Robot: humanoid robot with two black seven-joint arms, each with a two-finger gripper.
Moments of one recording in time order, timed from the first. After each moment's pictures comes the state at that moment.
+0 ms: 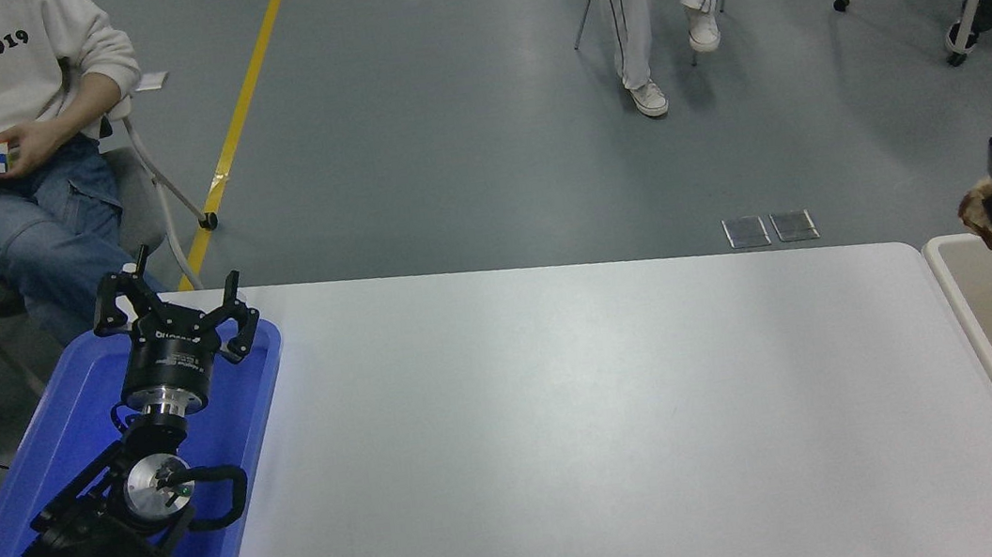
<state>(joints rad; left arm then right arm) -0.62 0.18 -0.87 -0.41 -0.09 -0.57 -0.51 2.53 -0.82 -1.47 1.50 -0.56 0.78 -0.01</state>
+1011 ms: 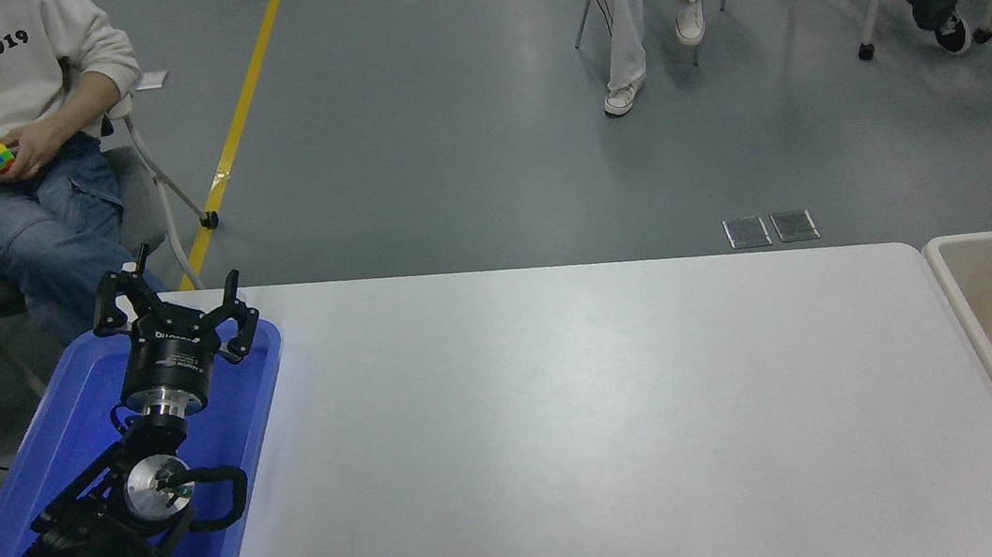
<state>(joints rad) -0.62 0.18 -0.87 -0.41 -0.09 -0.57 -0.51 1.52 -1.04 -1.15 0.92 -0.42 0.21 -0.01</state>
